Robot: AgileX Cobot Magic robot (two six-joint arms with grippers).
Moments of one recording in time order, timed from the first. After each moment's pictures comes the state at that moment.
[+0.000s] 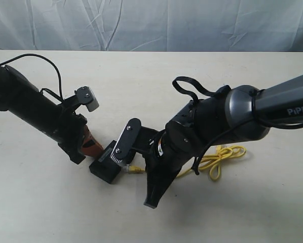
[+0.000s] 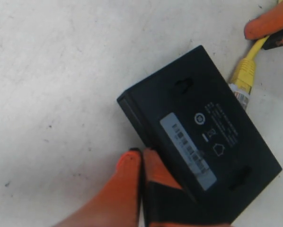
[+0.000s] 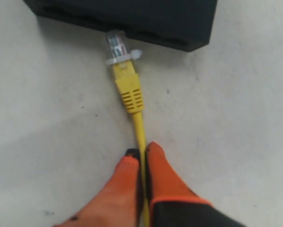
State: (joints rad) left arm -0.21 2.01 -0.99 -0.99 0.81 1.66; right arm 0.85 1.92 -0.96 -0.01 0.35 -0.45
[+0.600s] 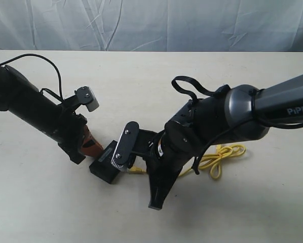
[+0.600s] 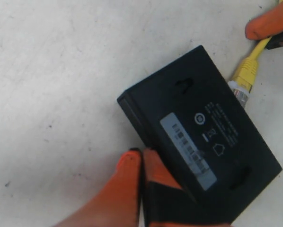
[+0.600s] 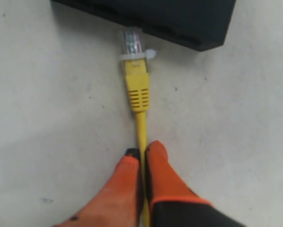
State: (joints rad) left arm -0.21 2.01 -0.99 -0.99 0.81 1.66; right arm 0.85 1.92 -0.97 -0.04 0.39 -0.53
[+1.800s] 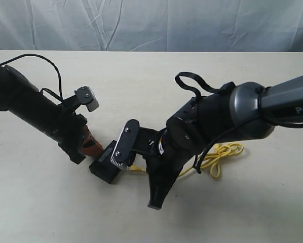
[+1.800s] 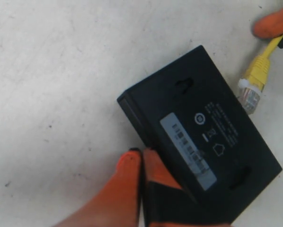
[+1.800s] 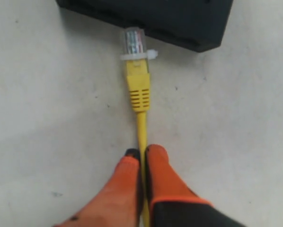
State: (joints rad) left arm -0.21 2.01 -0.99 -0.99 0.81 1.66; right arm 0.85 1.89 -0.97 0.01 0.39 -0.54
